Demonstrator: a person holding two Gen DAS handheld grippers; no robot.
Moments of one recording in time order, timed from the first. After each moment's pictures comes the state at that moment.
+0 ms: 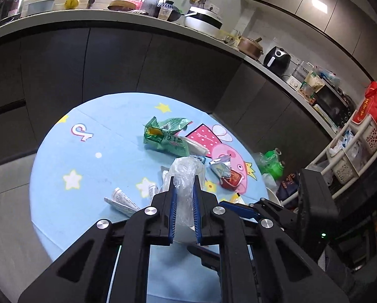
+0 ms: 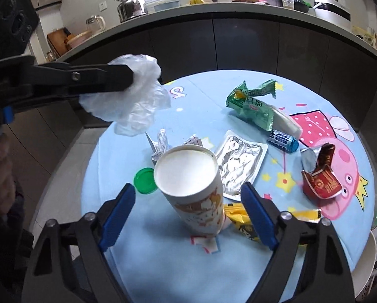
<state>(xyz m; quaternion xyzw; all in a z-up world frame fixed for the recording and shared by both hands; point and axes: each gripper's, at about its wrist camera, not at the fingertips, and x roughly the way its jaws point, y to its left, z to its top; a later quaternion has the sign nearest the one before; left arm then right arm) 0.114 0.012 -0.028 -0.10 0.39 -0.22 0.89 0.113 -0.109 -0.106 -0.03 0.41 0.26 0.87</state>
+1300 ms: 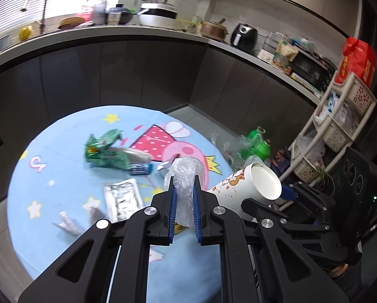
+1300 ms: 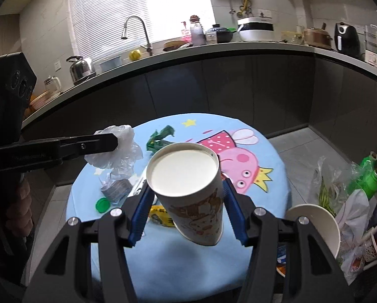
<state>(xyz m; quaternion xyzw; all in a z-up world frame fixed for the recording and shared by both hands) 0.106 -0.113 -0.004 -0.01 0.38 -0.30 0.88 0.044 -0.256 -0.041 0.07 0.31 0.10 0.94</state>
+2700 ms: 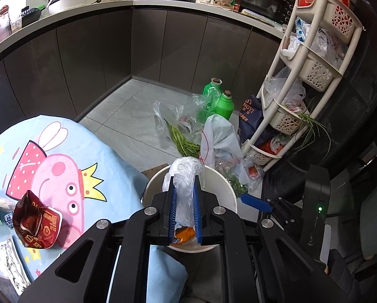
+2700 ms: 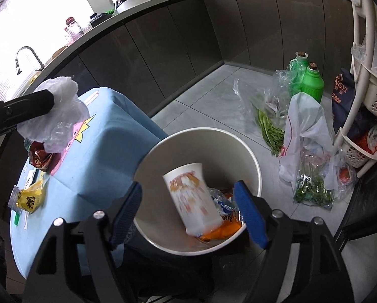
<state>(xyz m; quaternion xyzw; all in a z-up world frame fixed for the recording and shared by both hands) 0.124 -0.369 -0.083 0.12 0.42 -0.41 0.80 0.025 -0.467 -0.205 0.22 0.39 -0.09 0.89</state>
